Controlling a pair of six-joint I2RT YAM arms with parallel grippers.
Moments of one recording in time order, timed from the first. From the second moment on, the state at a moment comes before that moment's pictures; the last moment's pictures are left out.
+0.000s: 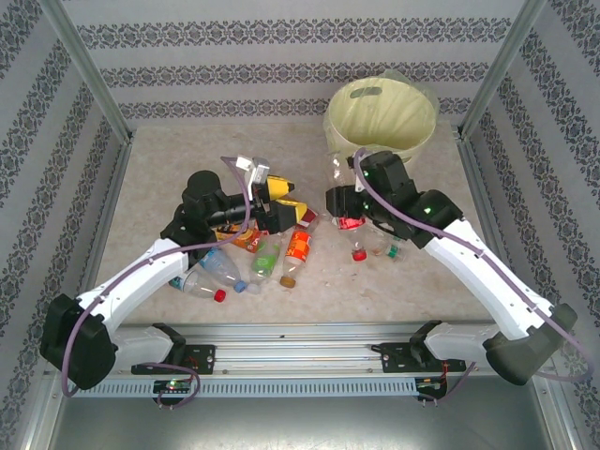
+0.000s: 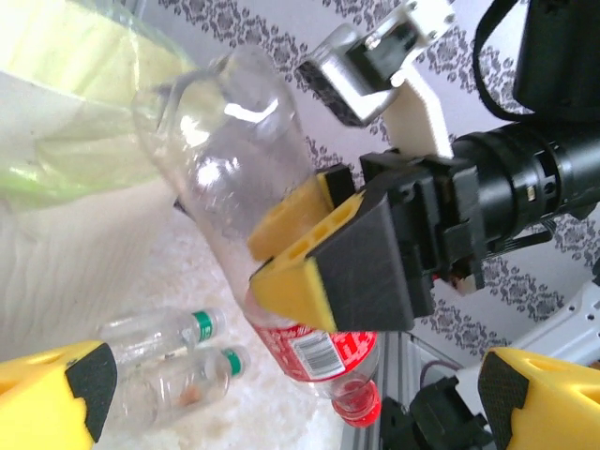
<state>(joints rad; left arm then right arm) -0.50 1.23 0.90 0.33 0.74 -0.46 0.62 1.23 1.37 -0.84 0.02 0.41</state>
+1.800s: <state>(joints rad) -0.49 1.06 0.77 0.32 0.58 -0.40 0.13 1.89 2.14 -0.77 0.08 0.32</state>
